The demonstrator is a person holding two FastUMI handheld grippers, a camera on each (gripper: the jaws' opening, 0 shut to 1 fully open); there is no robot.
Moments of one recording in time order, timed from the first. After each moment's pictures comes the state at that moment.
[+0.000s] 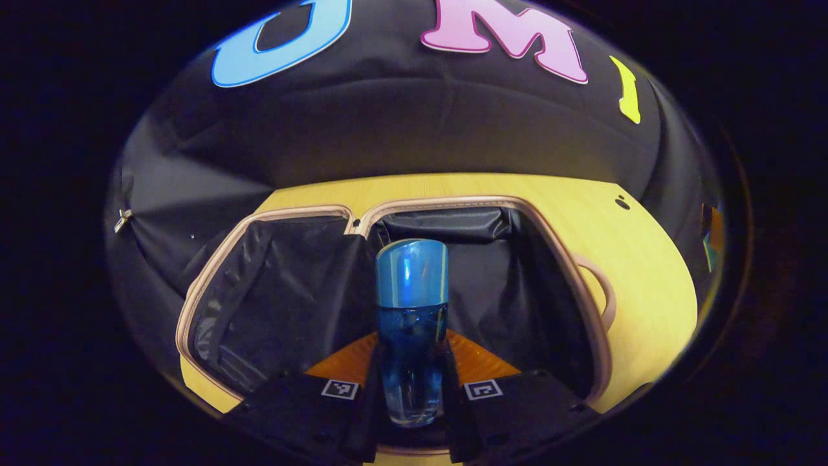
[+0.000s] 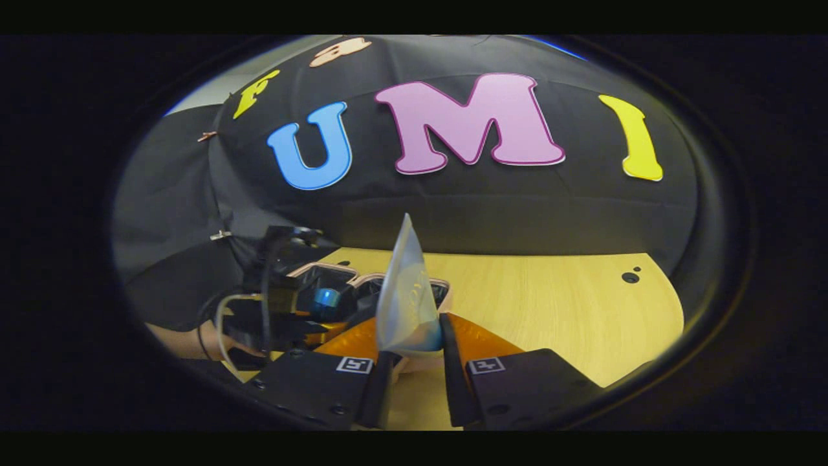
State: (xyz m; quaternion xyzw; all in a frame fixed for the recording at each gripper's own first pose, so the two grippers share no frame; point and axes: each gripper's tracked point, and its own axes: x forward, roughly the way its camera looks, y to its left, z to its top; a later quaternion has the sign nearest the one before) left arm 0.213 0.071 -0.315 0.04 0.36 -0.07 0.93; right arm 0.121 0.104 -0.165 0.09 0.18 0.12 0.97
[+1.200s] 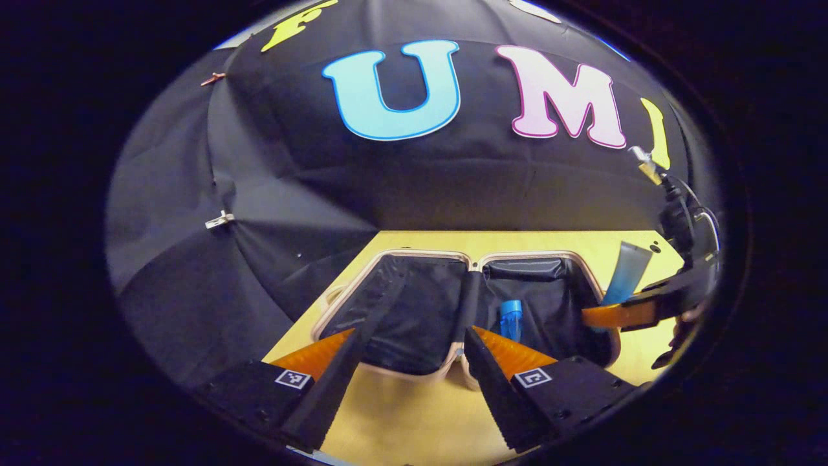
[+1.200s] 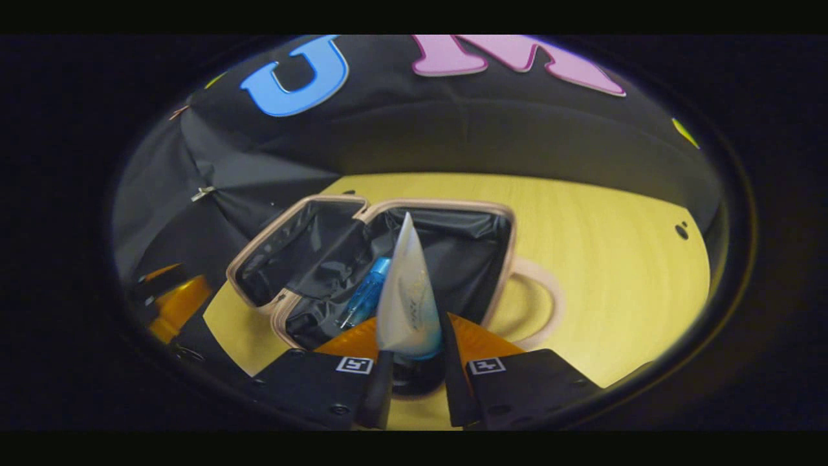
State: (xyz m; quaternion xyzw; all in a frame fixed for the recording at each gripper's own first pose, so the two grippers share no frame) left arm 0.069 0.202 -0.197 0.01 0.21 0.09 0.97; right arm 0.165 0.206 -0.305 0.10 0.41 0.13 0.90
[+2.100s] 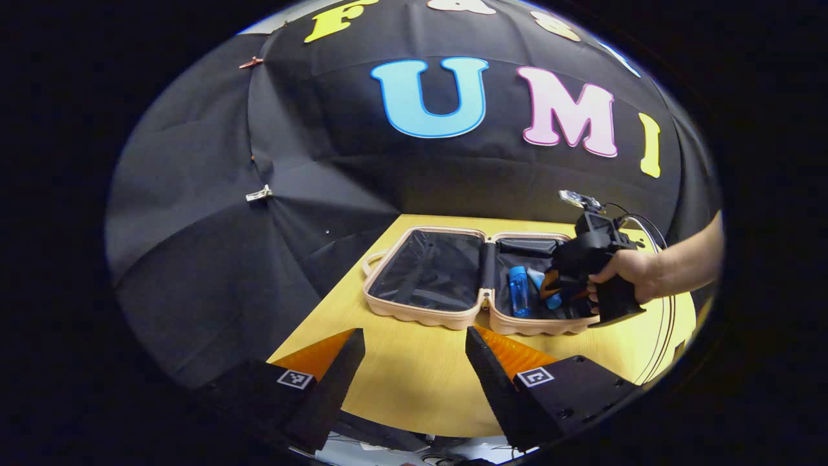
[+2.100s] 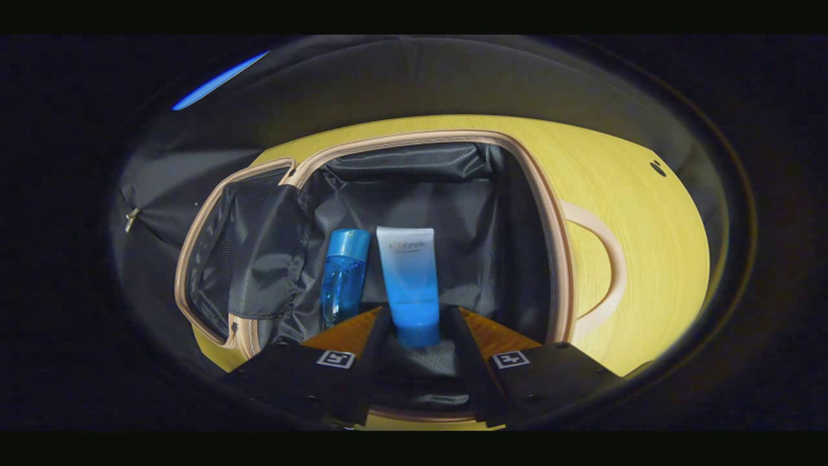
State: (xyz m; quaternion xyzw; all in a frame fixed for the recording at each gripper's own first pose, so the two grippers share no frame) left arm -0.025 0.259 -0.194 -0.03 0.20 0.10 0.97; right arm 0.166 0.228 -0.357 0.13 0.51 -0.02 0.85
